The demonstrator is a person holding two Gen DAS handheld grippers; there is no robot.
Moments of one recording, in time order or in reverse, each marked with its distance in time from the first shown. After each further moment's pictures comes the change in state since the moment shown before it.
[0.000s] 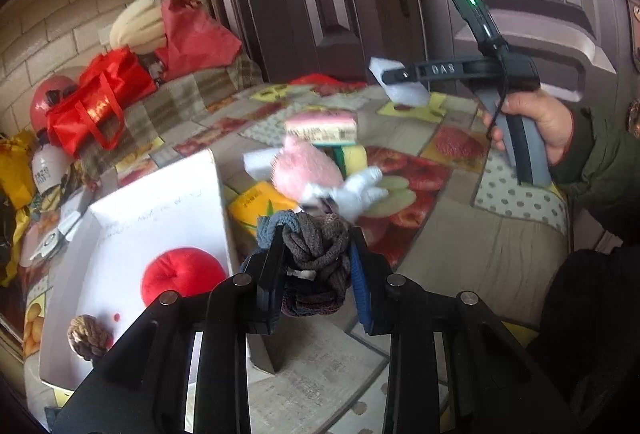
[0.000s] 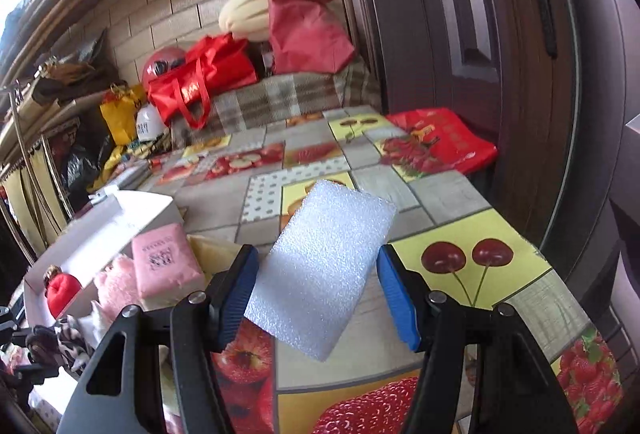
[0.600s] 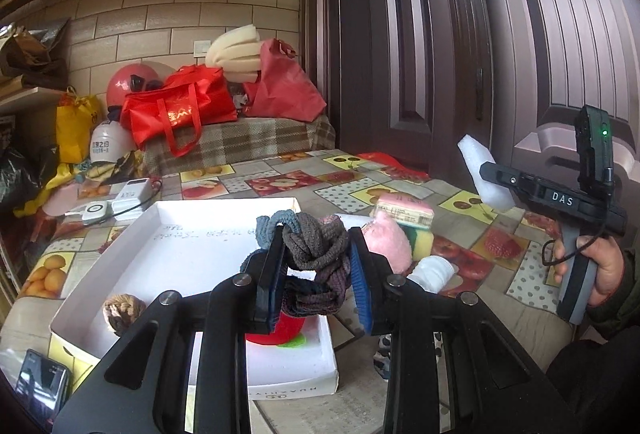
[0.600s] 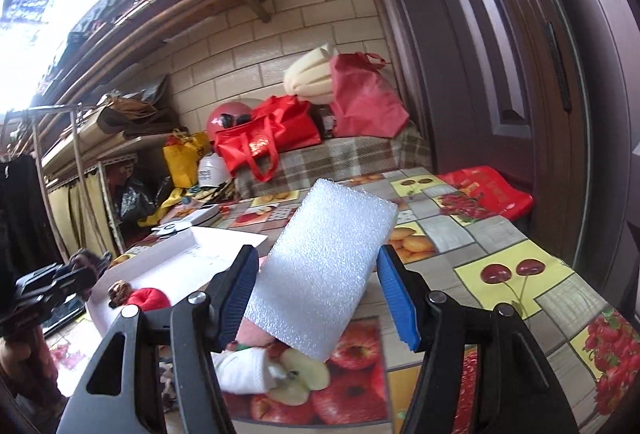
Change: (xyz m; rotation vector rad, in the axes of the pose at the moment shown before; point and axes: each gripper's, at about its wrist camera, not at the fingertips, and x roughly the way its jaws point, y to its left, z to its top) left arm -0.046 0.055 -0.012 -0.271 -0.228 0.146; right arm -0.059 0.065 -0.026 -0.091 -0.212 0.160
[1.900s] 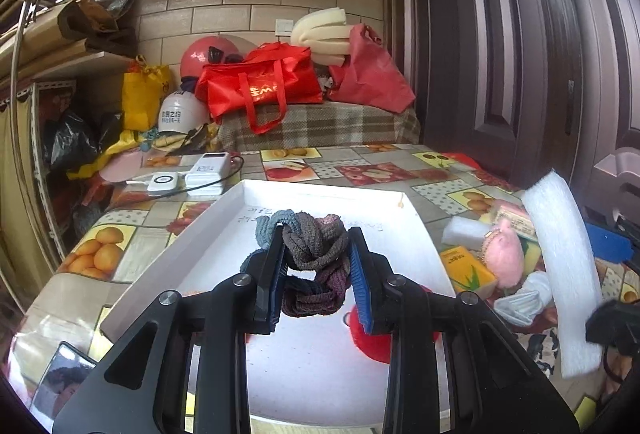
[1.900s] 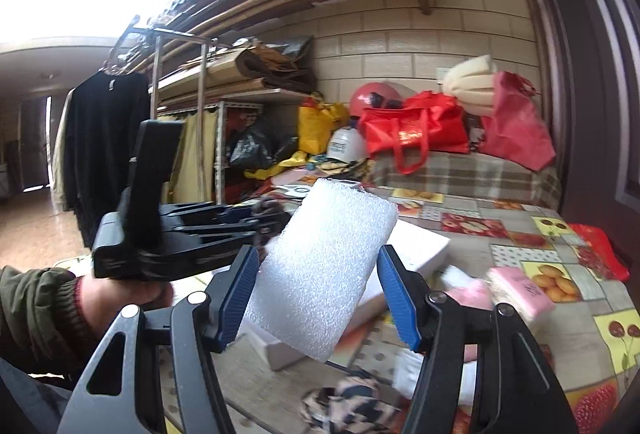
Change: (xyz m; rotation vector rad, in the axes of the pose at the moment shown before) left arm 0.027 0.082 -0.011 -0.122 0.035 0.263; right arm 0.018 0.153 -0.026 -0.301 0.058 0.404
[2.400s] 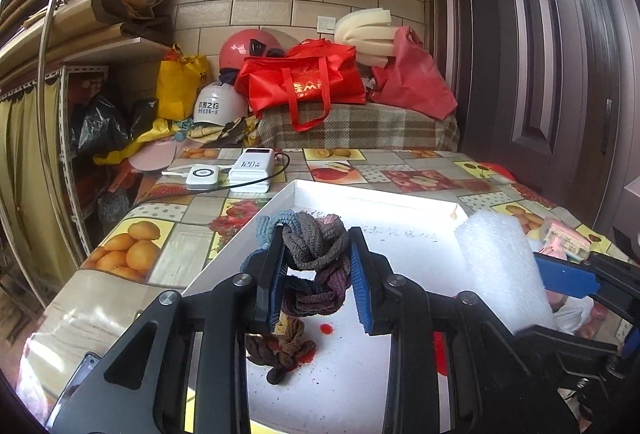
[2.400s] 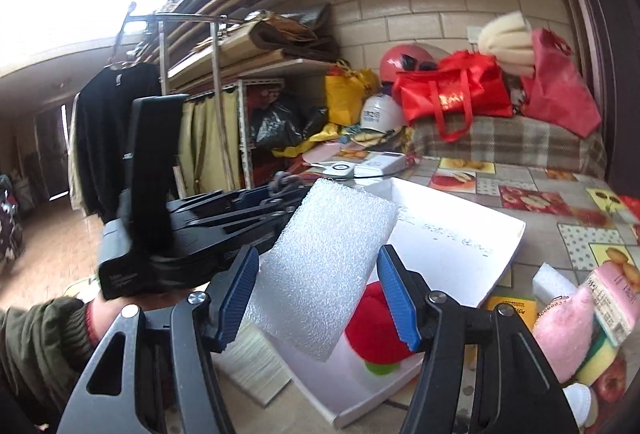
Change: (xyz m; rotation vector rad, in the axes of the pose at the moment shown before) left arm 0.013 0.041 0.002 -0.055 0.010 0.091; right arm 0.078 0.000 0.008 0.128 0.106 0.050
